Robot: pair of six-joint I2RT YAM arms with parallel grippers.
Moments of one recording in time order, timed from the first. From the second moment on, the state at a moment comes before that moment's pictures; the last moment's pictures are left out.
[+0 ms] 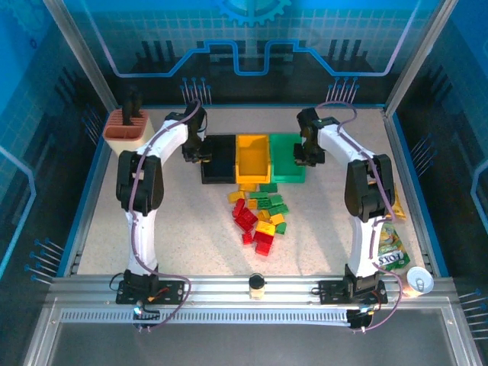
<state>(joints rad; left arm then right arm) -0.18 2.14 1.76 -0.98 0.12 -0.37 0.26 2.03 1.63 -0.96 0.02 0.35</state>
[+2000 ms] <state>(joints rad) -0.21 1.87 1.73 -1.04 0.09 -0.46 0.31 1.78 1.67 -1.08 0.13 0.42</state>
